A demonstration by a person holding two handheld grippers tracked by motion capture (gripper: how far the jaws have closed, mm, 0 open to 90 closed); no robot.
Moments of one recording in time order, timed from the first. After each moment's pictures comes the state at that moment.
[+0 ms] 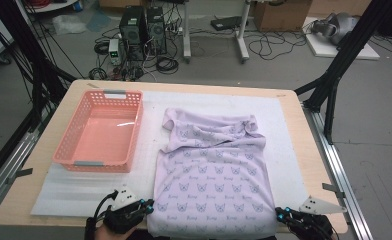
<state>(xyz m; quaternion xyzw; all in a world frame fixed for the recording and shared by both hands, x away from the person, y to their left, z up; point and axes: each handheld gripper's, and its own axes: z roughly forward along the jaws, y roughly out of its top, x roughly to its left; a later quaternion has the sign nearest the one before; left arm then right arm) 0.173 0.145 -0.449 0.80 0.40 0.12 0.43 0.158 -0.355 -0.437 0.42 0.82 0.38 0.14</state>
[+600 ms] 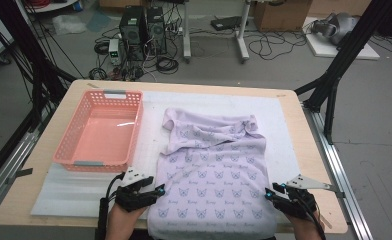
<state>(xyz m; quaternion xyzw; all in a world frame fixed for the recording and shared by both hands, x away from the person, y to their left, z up) 0.232 0.126 -0.456 0.77 0.44 0.15 0.44 0.217 -0.335 -0.442 0.47 0.78 0.37 0.18</state>
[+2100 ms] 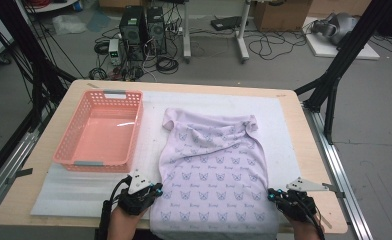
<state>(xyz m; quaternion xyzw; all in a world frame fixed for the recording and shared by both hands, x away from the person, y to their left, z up) 0.221 0.120 -0.452 0.80 0.40 0.16 0.42 0.210 -0.336 -0.445 0.47 0.78 0.37 0.17</state>
